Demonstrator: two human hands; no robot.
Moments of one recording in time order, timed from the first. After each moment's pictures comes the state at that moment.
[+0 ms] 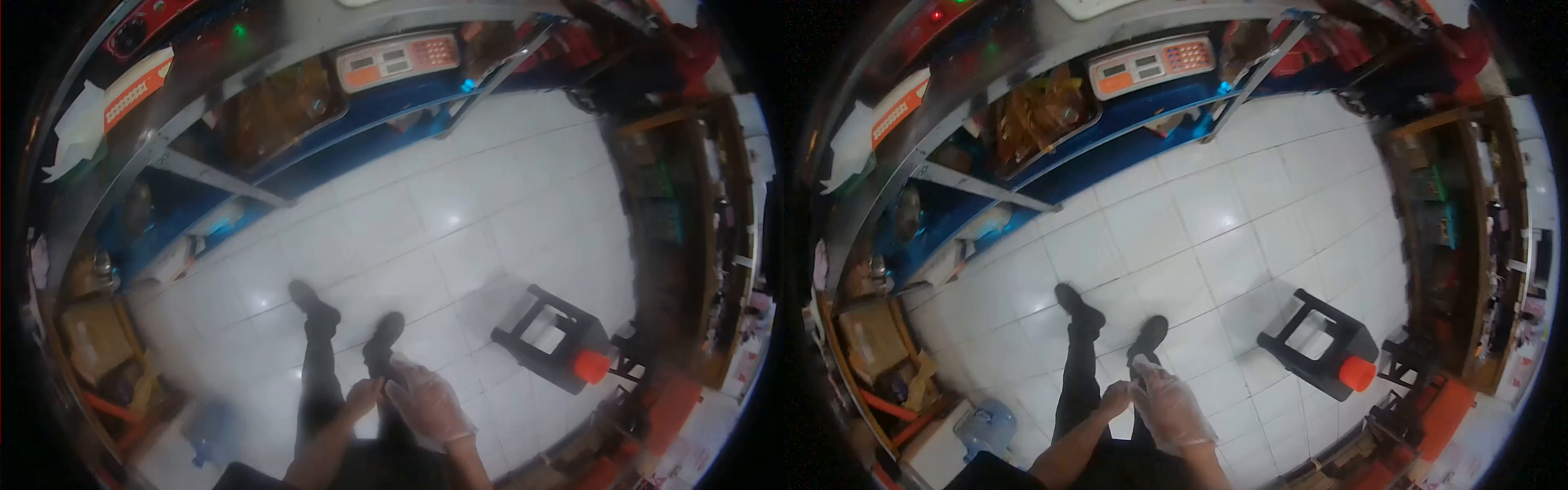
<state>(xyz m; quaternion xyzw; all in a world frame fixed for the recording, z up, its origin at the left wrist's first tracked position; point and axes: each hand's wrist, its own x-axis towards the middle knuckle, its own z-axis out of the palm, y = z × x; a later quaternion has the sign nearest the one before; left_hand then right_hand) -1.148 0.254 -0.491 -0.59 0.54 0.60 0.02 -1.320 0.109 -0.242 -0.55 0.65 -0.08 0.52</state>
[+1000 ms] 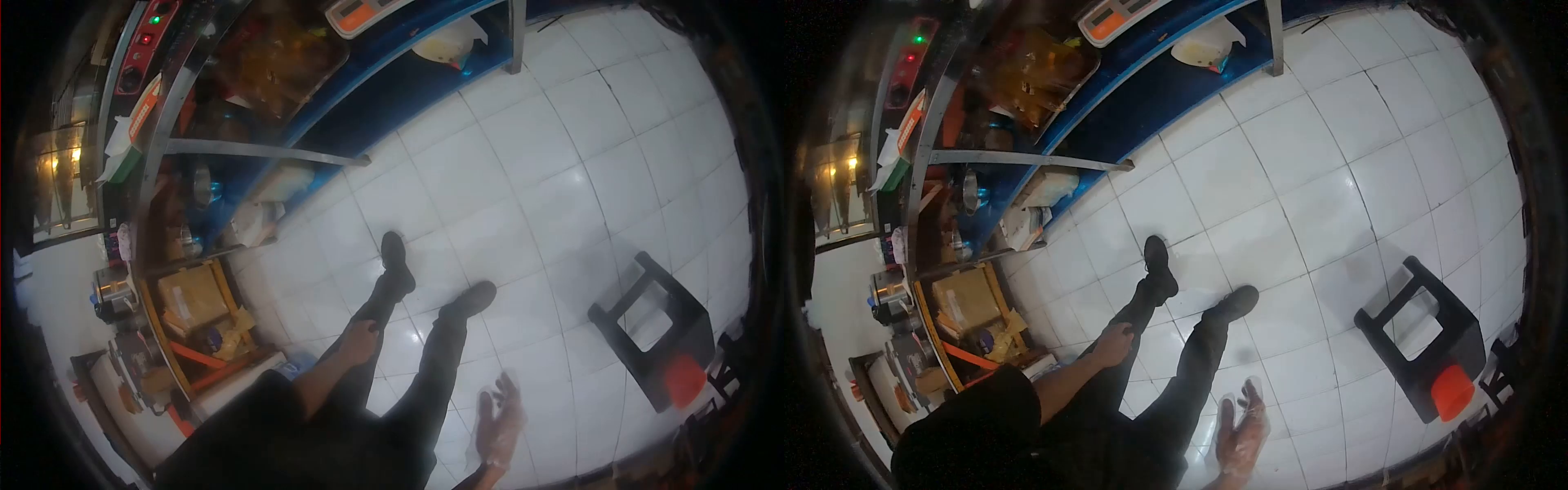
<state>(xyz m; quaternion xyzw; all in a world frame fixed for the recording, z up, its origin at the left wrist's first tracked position) -1.074 0.237 -0.520 -0.59 0.73 0.31 0.17 -1.444 0.263 -0.333 -0.25 0.80 -0.24 0.49</state>
